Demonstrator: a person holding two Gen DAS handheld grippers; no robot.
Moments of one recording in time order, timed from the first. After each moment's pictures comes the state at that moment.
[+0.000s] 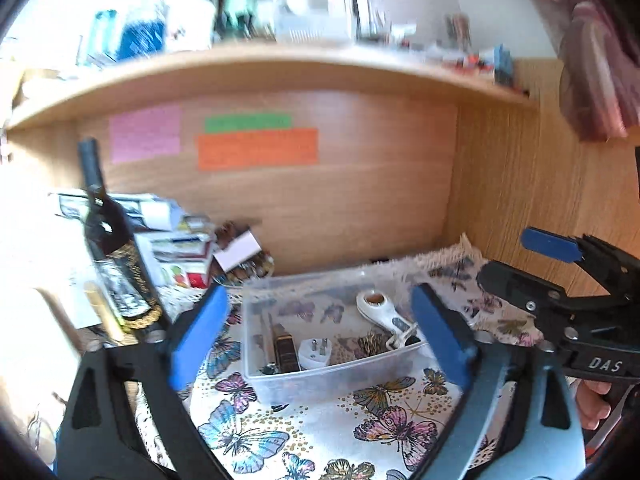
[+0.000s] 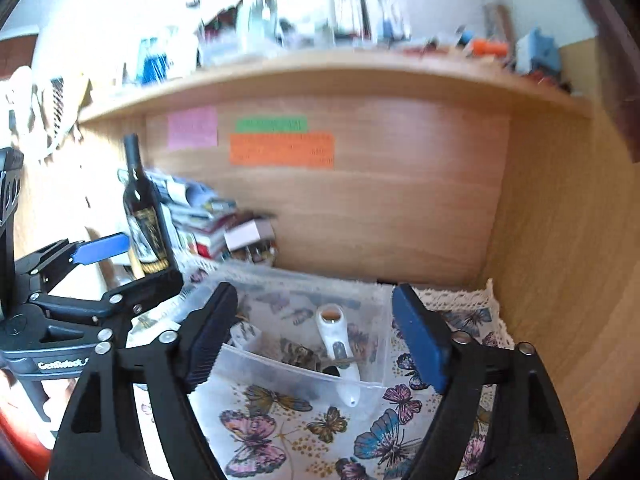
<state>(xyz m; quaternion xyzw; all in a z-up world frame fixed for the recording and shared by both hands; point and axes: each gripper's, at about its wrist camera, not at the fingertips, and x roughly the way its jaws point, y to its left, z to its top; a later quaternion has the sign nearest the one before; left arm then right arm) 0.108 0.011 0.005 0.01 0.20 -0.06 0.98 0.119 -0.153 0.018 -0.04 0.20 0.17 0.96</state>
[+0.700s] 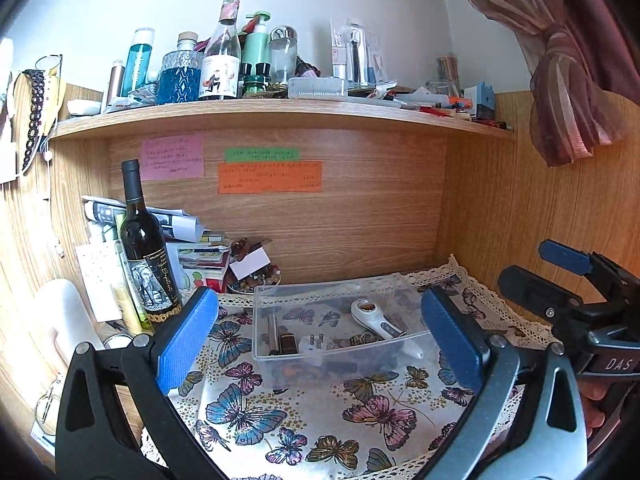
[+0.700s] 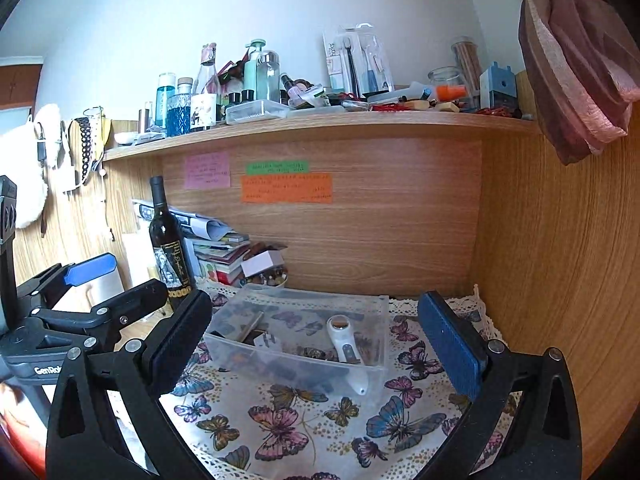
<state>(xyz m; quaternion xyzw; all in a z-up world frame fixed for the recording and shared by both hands) 0.046 0.009 0.020 0.00 0.15 -0.04 0.99 0.060 -0.166 0.028 0.00 0.15 0.17 0.97</state>
